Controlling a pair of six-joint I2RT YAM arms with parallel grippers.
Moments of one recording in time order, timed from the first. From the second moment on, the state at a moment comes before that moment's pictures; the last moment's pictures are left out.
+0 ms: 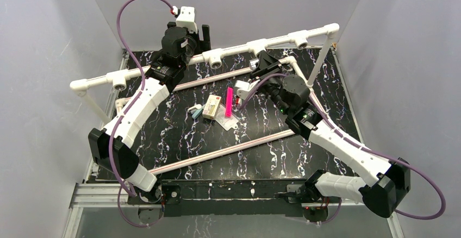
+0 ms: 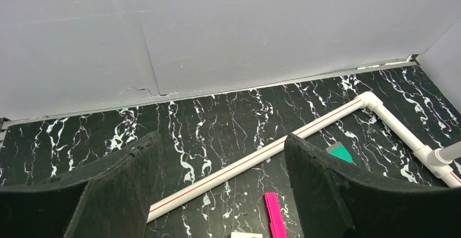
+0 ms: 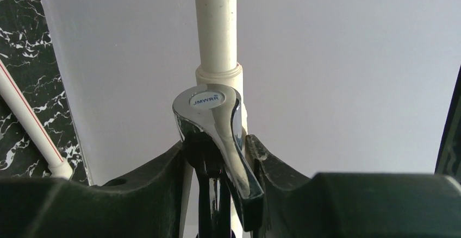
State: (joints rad) left arm -0.48 1.56 1.57 -0.16 -0.25 -0.07; right arm 0.76 1.13 1.00 0.19 0.15 -1.54
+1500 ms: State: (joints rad) left arm -0.48 1.55 1.57 -0.17 -0.24 -0.07; right arm 0.84 1.12 0.99 0.33 0.64 0.45
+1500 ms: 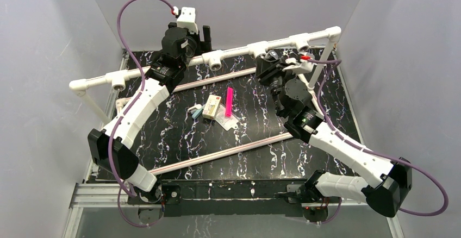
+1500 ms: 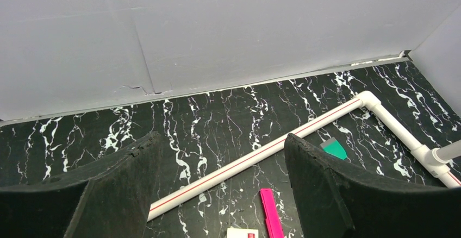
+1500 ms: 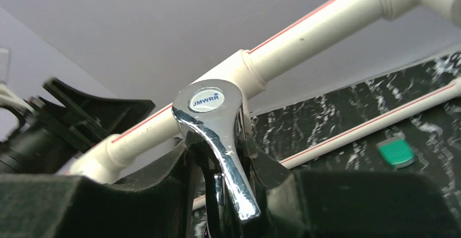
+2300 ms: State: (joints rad) left arm -0.48 1.56 1.56 -0.17 -0.24 -0.08; right arm 0.84 1.07 0.98 0.12 0.70 1.43
